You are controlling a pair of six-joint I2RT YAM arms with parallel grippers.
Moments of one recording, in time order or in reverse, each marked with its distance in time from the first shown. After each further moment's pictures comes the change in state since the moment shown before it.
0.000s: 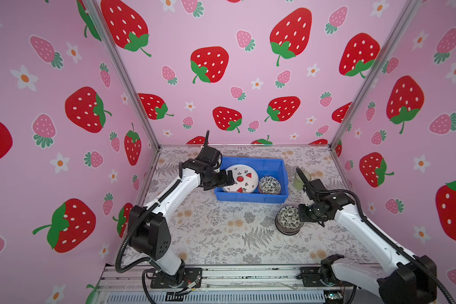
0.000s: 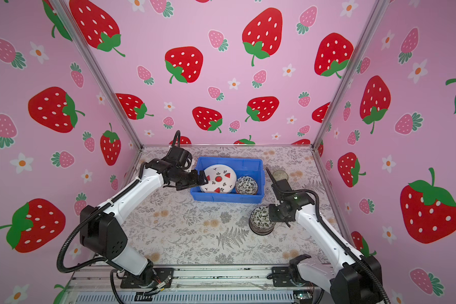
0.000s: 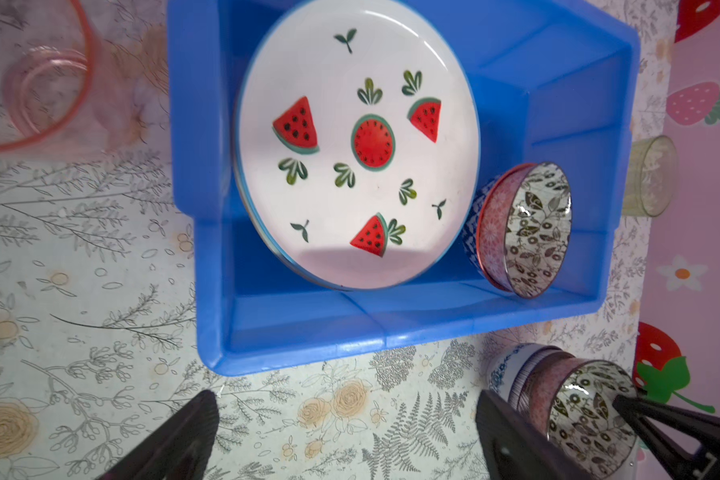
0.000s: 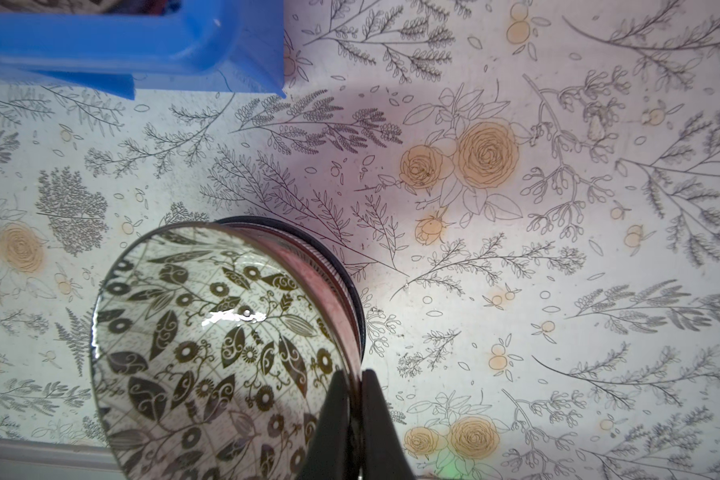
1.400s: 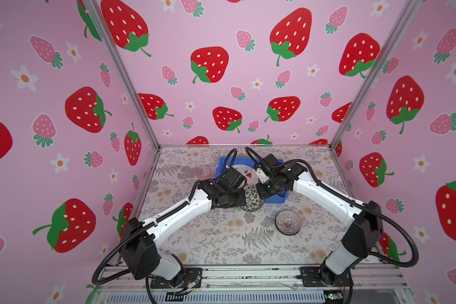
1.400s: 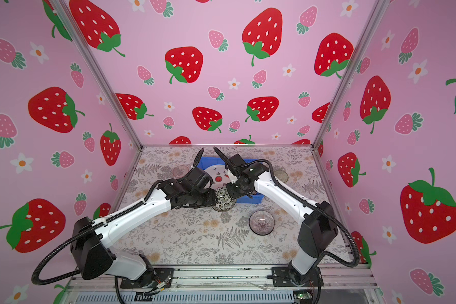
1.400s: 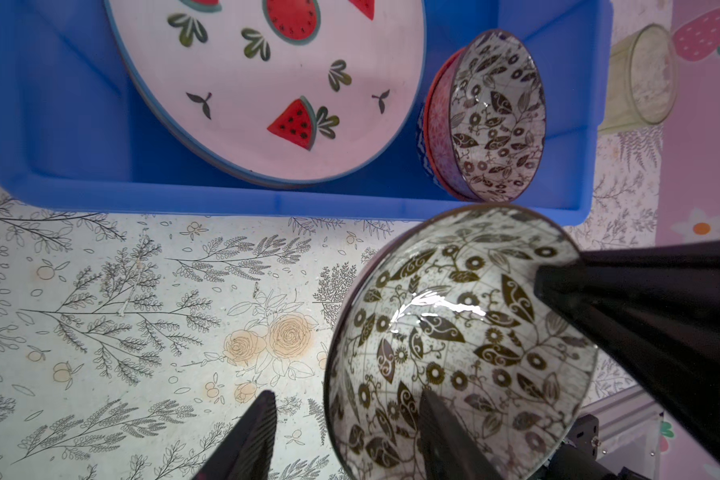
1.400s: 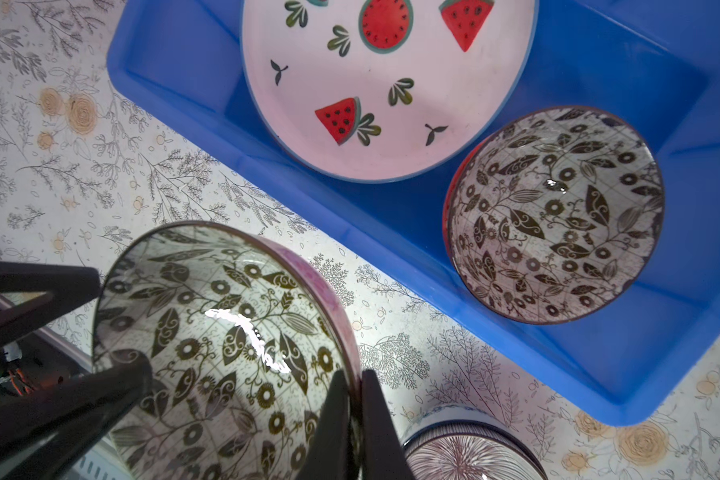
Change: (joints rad) left arm -0.322 -0.137 -0.156 0.058 -0.228 -0.289; right arm 0.358 0.538 0.623 0.037 -0.065 -0.127
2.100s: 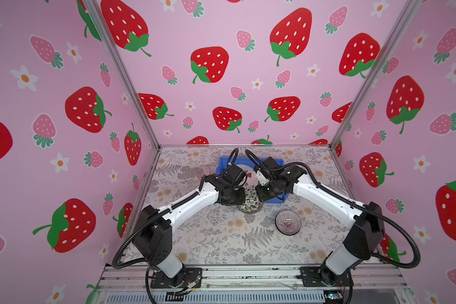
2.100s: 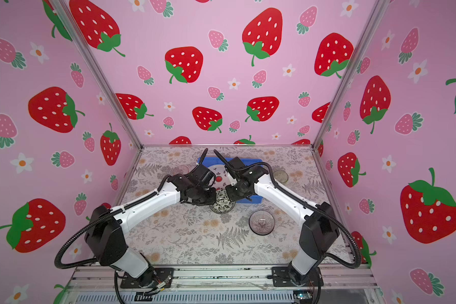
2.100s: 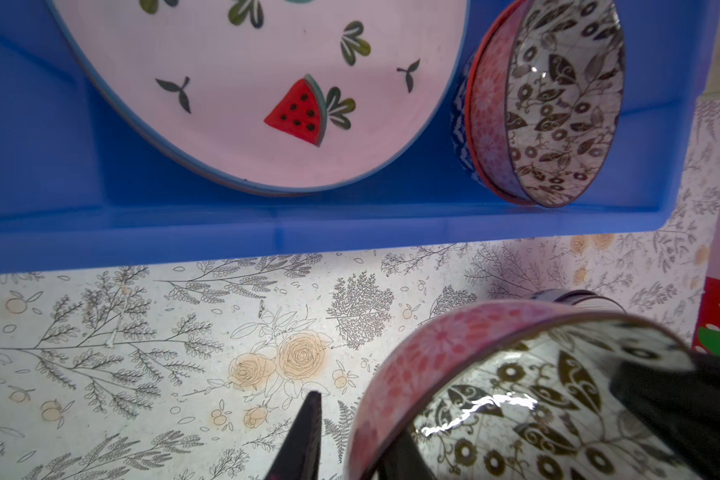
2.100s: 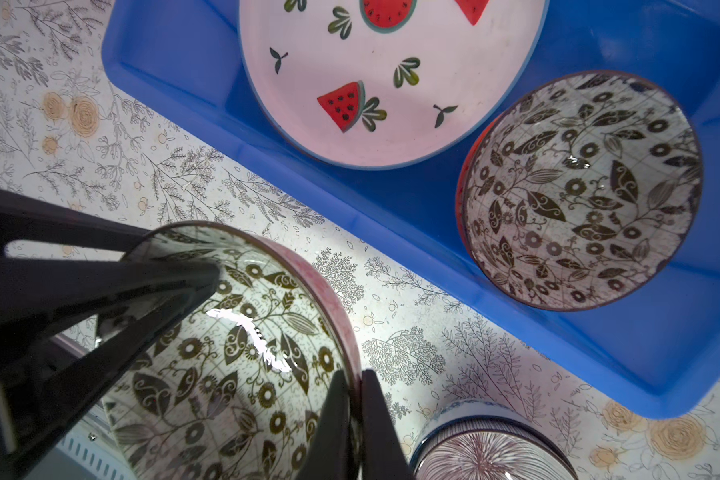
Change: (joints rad) left arm 0.052 0.149 0.048 0.006 0.092 0.099; right arm 0.013 -0.019 -0.050 0.029 0.000 0.064
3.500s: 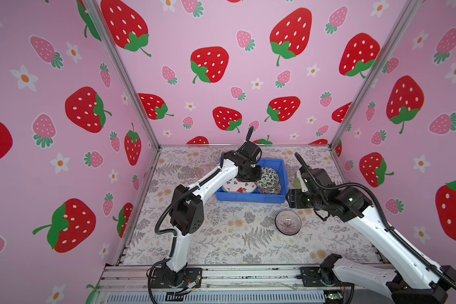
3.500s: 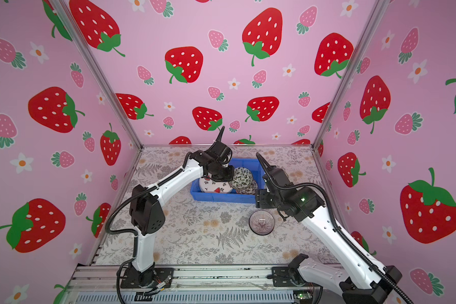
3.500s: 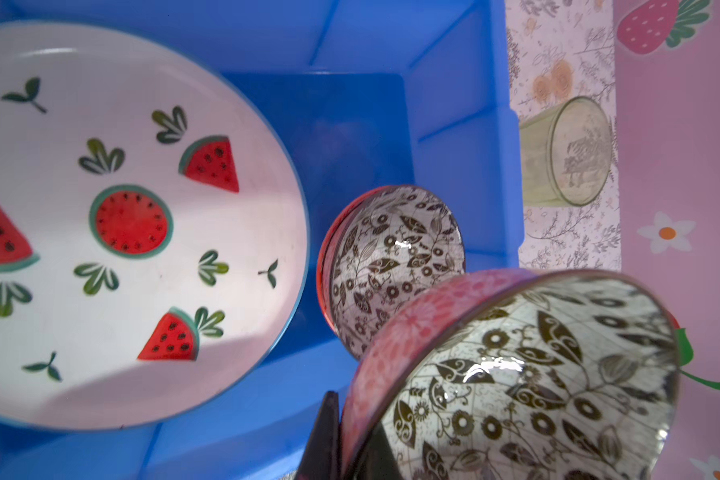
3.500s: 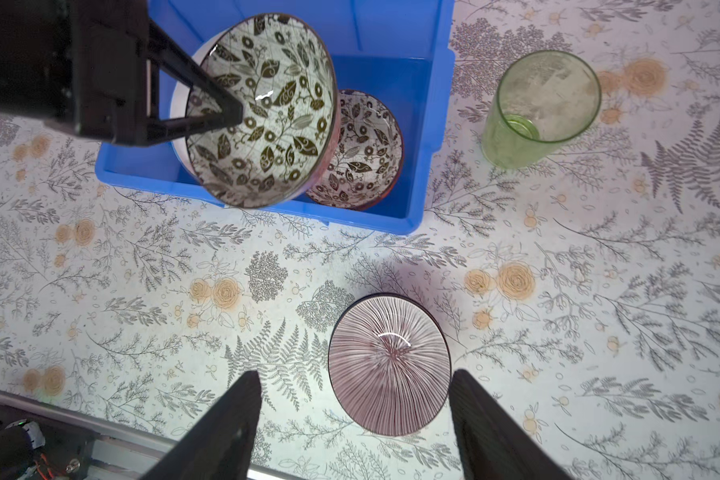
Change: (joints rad) left arm 0.030 0.489 0.692 -0.113 0.088 0.160; right arm -0.105 -0.609 -0.259 -0.124 0.230 0.215
